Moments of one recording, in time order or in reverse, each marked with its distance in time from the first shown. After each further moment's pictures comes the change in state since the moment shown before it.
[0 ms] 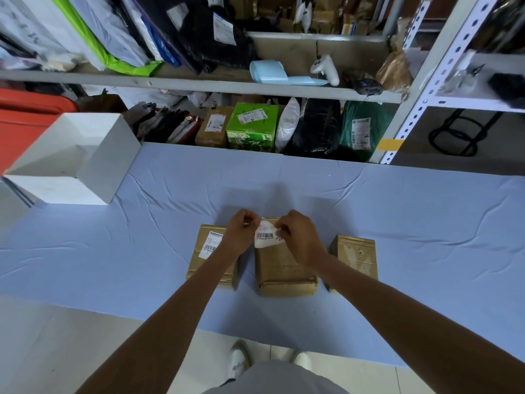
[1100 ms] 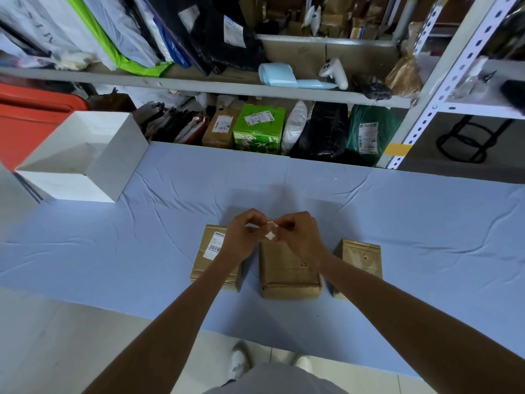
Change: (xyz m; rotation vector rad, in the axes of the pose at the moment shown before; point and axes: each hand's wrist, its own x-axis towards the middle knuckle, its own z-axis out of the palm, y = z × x) left_hand -0.008 -0.008 -0.011 0.028 -0.052 0.245; right_hand 0.007 -0.006 0.004 0.470 0.032 0.115
